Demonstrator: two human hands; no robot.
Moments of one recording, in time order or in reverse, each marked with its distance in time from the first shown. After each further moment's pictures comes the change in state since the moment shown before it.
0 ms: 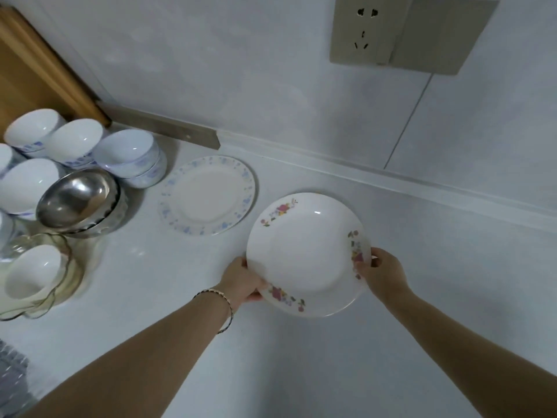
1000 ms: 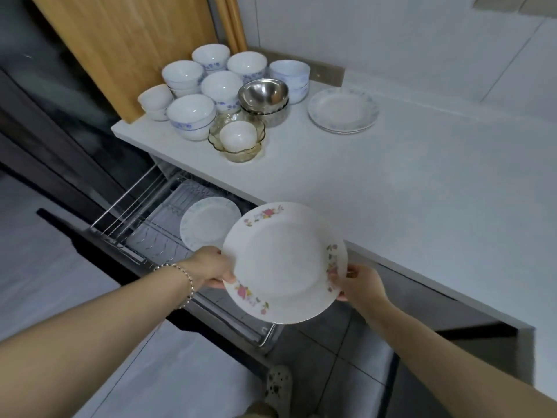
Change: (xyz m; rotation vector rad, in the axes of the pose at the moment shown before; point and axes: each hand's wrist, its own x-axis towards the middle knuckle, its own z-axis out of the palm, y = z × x) left_hand -0.209 -0.294 -0.358 0.210 0.045 -0.057; right_hand -0.427 0.027 0.262 0.071 -0.233 0.040
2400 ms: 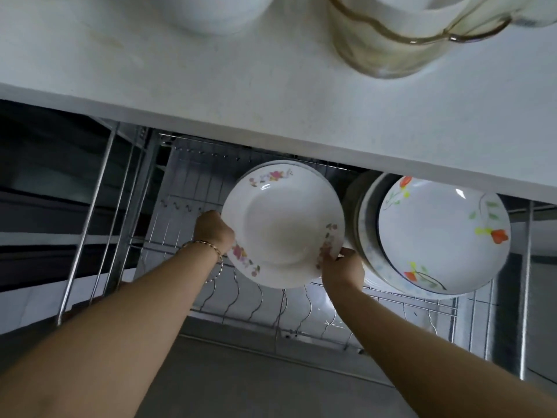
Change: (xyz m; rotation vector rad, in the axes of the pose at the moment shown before) left_hand 0.455 -0.038 -0.213 0.623 0.171 0.105; right_hand 0.281 -0.039 0.434 0.130 0.369 0.530
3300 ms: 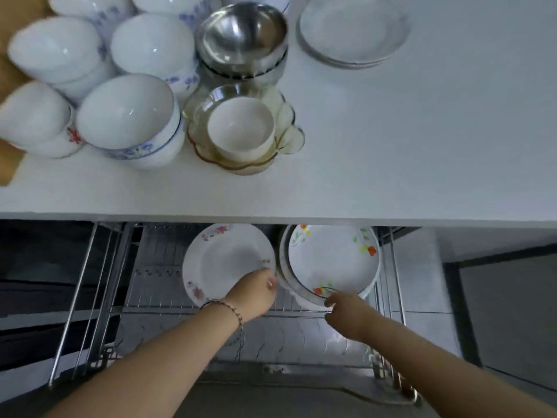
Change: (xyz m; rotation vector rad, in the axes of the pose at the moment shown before) left_hand -0.189 0.117 0.015 0.302 -0.377 0.525; right_hand -0.056 0.010 -0.209 -0.669 -0.425 -0.340
